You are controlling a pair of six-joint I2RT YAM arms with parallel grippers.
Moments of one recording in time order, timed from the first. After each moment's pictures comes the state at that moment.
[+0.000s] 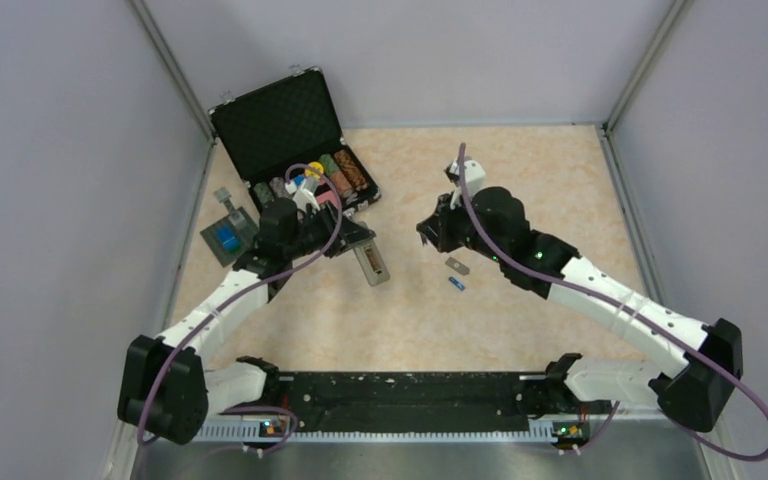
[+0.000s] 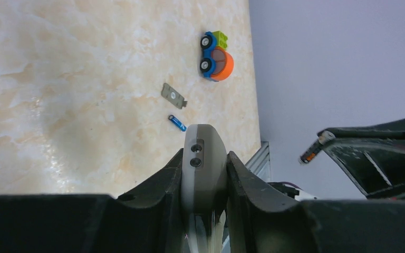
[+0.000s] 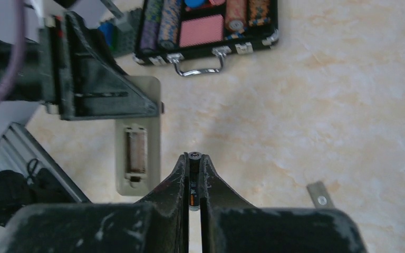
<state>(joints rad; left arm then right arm) -0.32 1.15 0.67 0.11 0.55 -0.92 0.81 1.17 1.02 -0.24 0.07 0.35</state>
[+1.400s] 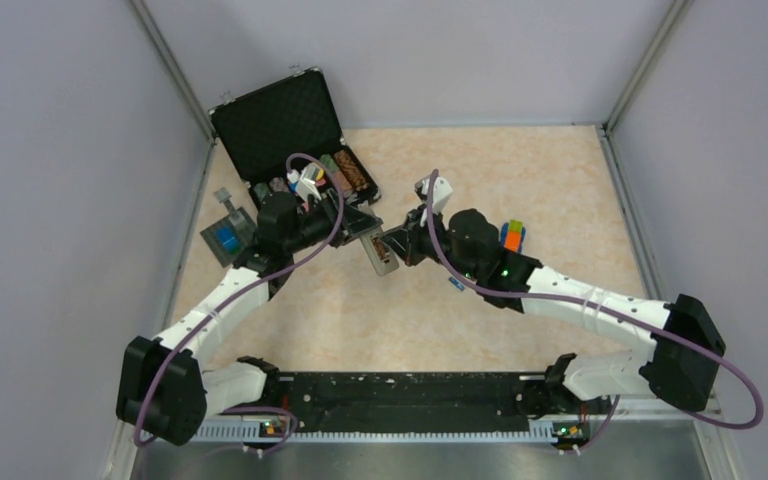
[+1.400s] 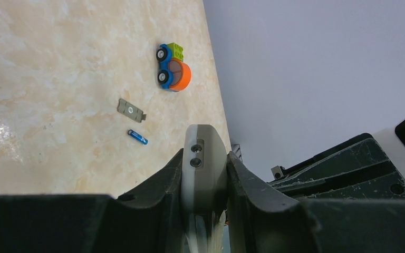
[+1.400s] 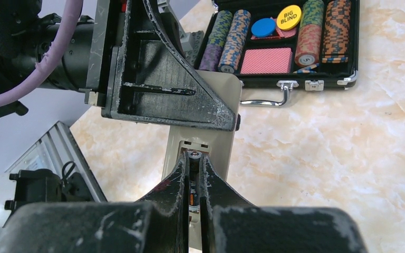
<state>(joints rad) -0.36 1.16 0.72 0.22 0.58 -1.03 0.95 1.26 0.90 0.20 0.03 0.37</state>
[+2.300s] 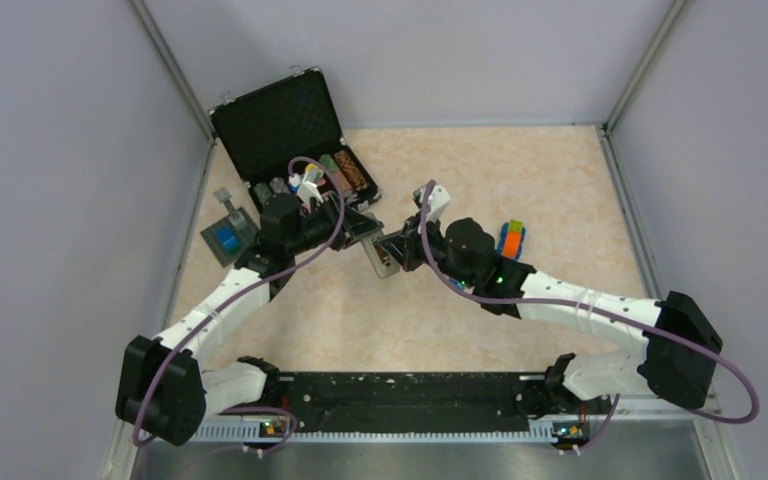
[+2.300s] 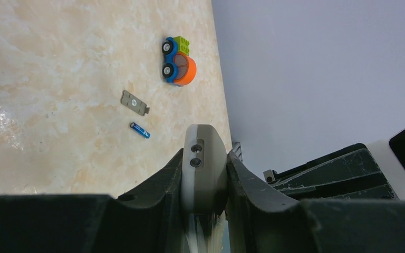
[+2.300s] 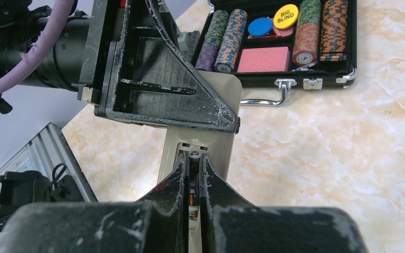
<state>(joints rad) -0.37 1.16 0.72 0.19 0.56 -1.05 0.98 1.27 0.84 0.29 0.08 0.36</state>
